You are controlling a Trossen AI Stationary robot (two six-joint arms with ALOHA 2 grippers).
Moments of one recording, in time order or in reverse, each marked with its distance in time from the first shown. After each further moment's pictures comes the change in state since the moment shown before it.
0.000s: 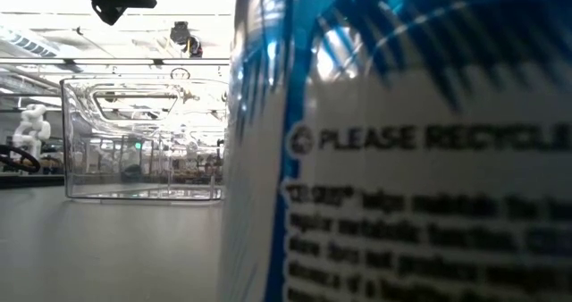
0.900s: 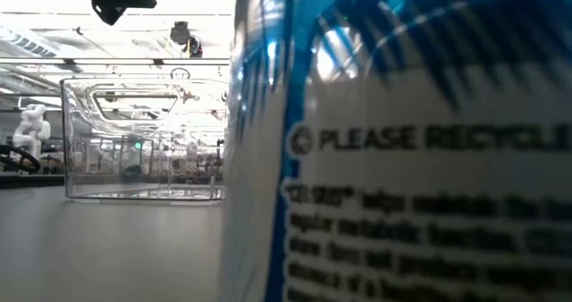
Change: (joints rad) left arm 0.000 0.000 0.000 0.000 0.000 0.000; right arm 0.006 -0.002 0.232 -0.242 0.006 0.072
